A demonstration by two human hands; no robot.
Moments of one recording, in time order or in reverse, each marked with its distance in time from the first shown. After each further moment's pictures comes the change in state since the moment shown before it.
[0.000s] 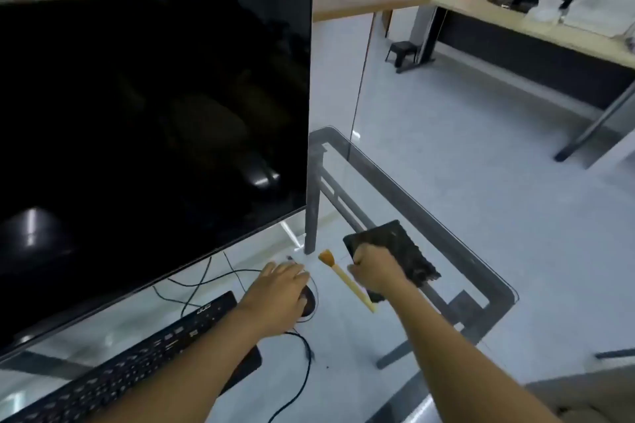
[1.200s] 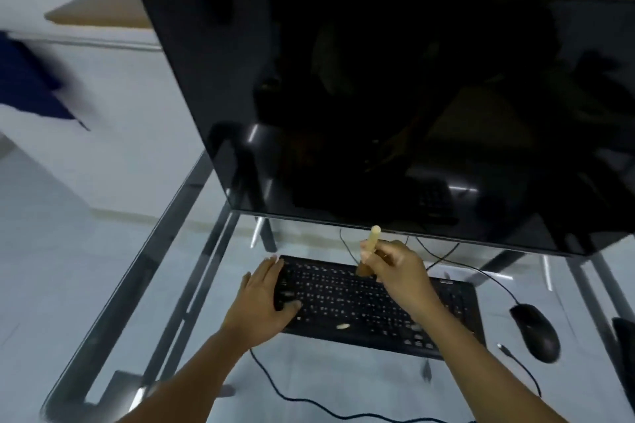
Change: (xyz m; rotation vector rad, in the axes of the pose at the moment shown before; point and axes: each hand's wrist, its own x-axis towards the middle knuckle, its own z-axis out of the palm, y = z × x) left_hand -0.379 -0.155 0.074 -0.489 0.444 -0.953; right_hand -0.140 -0.306 0.152 0.532 -0.321 -0.652
